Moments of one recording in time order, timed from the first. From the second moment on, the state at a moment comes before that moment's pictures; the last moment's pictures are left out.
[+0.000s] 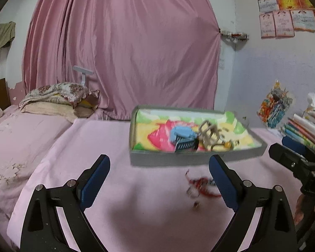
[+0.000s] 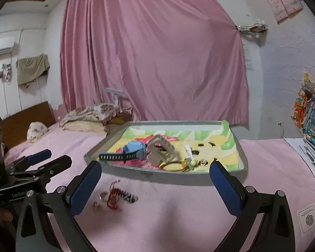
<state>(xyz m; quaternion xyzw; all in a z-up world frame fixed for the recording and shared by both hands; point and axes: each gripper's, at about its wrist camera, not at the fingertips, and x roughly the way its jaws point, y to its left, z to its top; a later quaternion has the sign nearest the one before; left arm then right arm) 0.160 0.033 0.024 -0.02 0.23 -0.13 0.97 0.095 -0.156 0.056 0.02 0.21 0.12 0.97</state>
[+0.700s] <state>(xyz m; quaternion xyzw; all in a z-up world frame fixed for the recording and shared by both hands) 0.168 0.018 -0.015 0.00 0.35 -0.19 0.92 0.131 -0.136 0.008 -0.04 0.38 0.20 0.90</state>
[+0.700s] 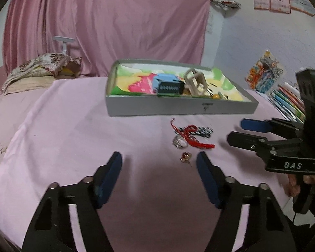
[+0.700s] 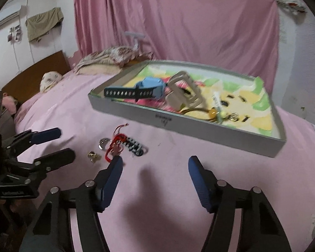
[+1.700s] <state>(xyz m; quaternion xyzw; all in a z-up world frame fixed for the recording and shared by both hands) 0.197 -0.011 -0.025 0.00 0.39 -0.21 0.90 0.169 -0.101 -0.003 -0.08 0.44 0.26 0.86</state>
